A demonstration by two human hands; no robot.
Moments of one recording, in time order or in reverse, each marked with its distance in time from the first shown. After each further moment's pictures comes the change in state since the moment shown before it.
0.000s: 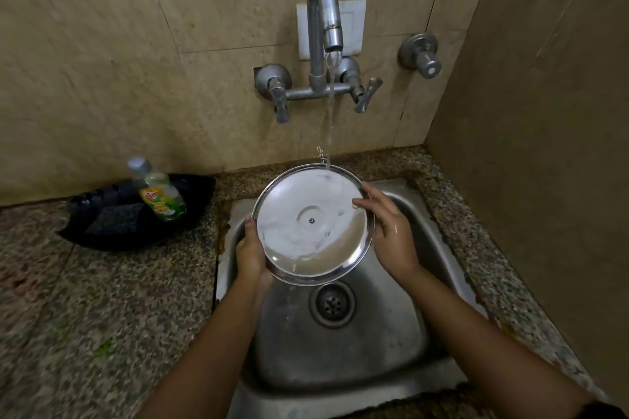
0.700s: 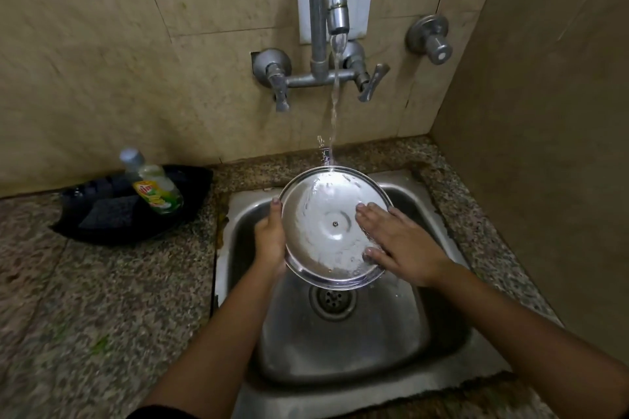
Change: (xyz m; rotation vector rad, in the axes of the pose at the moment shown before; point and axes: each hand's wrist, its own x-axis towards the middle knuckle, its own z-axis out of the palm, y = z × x) left_hand -0.002 0.002 0.029 0.227 -0.069 0.136; right_hand -0.009 0.035 -0.032 -0.731 -0.640 -0.253
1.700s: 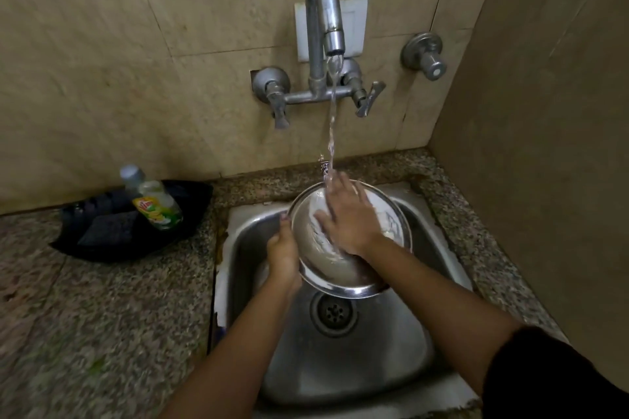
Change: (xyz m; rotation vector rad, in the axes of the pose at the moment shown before) left_hand -0.006 -0.005 0.021 -0.095 0.004 -0.099; right_hand 0.108 -0.040 -0.004 0.077 0.062 0.279
